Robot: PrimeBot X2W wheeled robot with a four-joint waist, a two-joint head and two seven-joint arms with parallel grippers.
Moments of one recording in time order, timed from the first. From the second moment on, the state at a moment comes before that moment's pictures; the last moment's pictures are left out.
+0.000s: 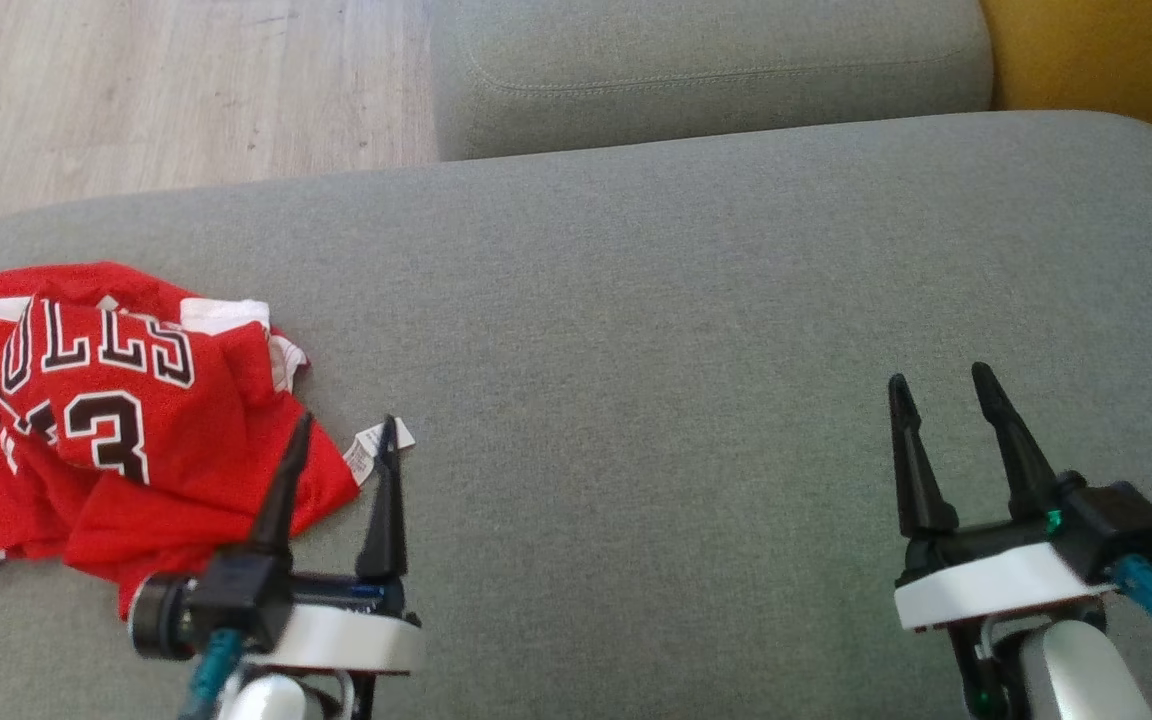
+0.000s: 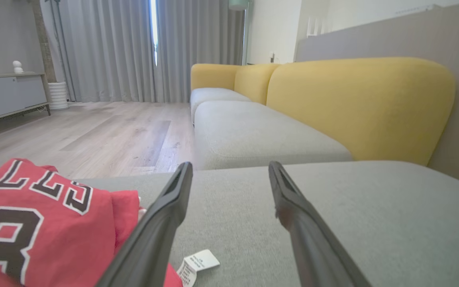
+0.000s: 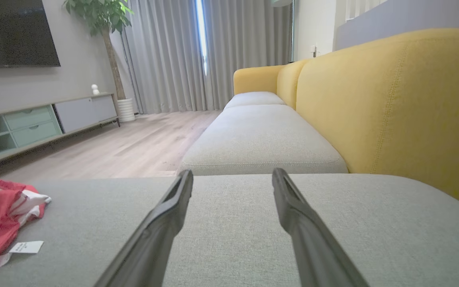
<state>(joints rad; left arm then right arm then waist) -0.04 0.17 -0.36 0.10 -0.27 0.13 -0.20 -0.01 -0.04 0.06 0.11 0.08 0.13 -0.20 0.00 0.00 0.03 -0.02</state>
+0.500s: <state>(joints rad) 0.02 0.08 -0.23 0.10 -0.20 -0.01 -0.24 -0.01 -0.04 0.08 0.17 0.24 0.13 -0.24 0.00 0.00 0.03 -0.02</state>
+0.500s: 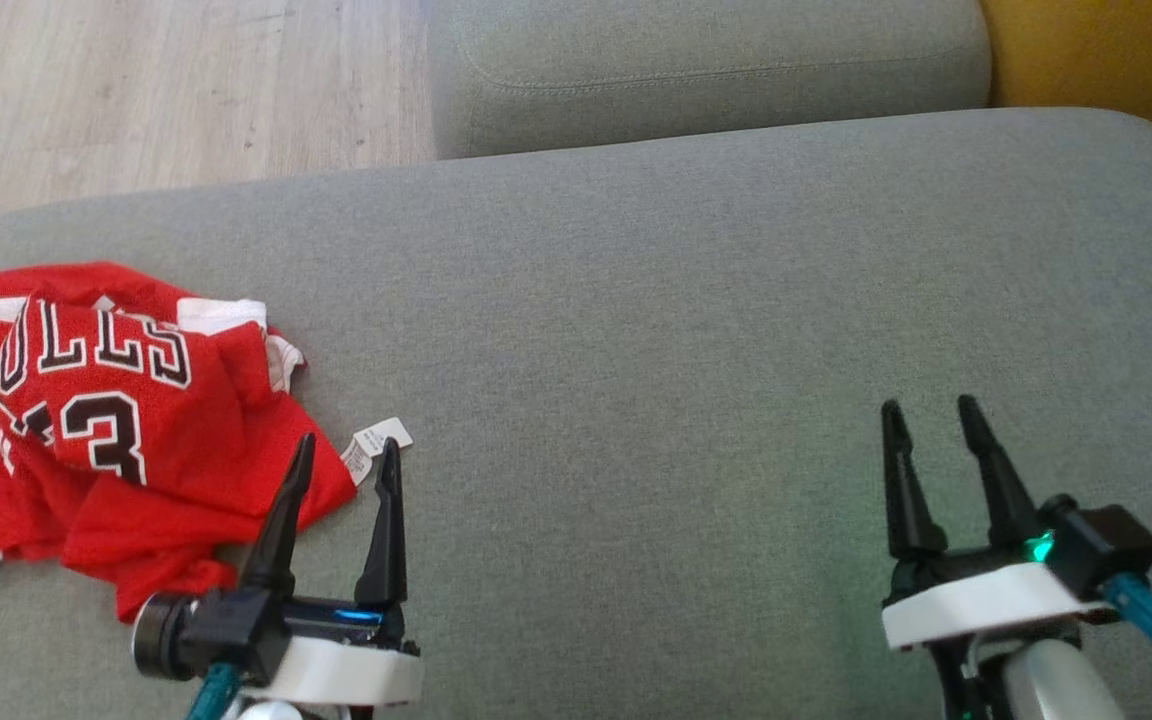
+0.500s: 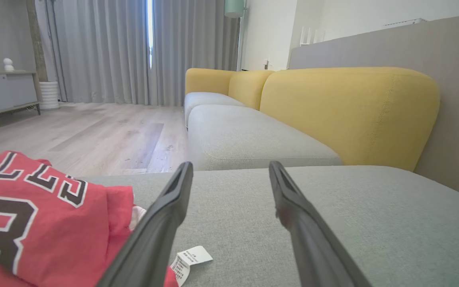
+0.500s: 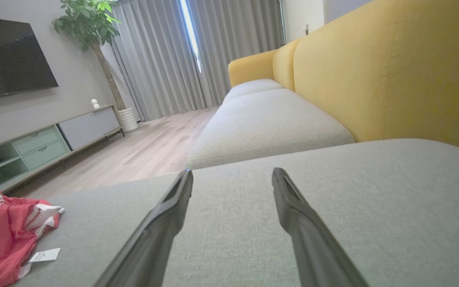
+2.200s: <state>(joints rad) 0.07 0.05 -0.10 0.14 -0.12 -0.05 -0.25 0.02 -0.04 0.29 0.22 0.28 0.13 -0.25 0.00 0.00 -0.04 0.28</state>
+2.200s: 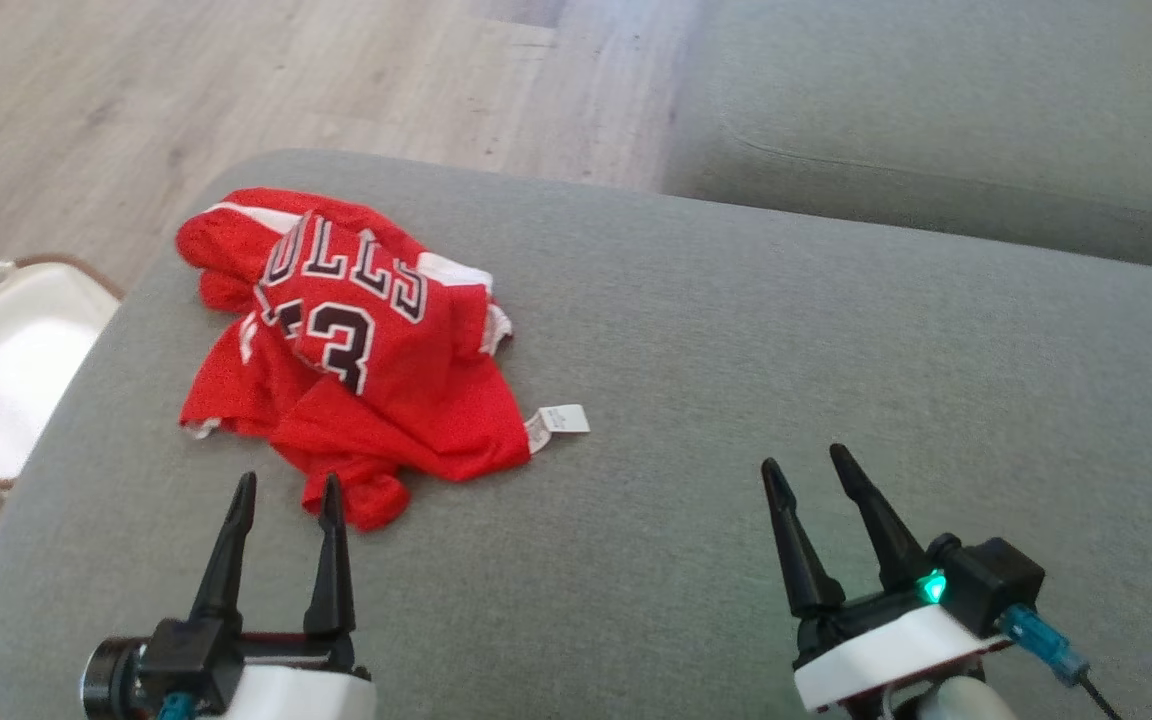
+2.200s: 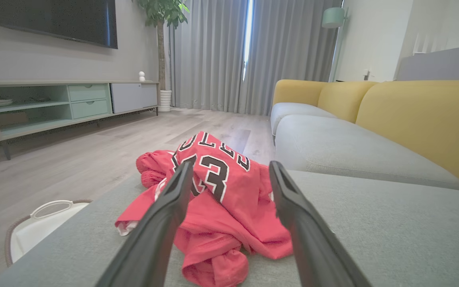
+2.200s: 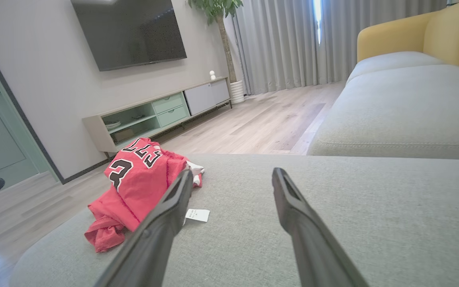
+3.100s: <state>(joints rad) -0.18 0.14 -0.10 0.30 -0.11 -0.12 -0.24 0.01 -0.04 0.31 0.23 0.29 0.13 -0.25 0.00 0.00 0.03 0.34</state>
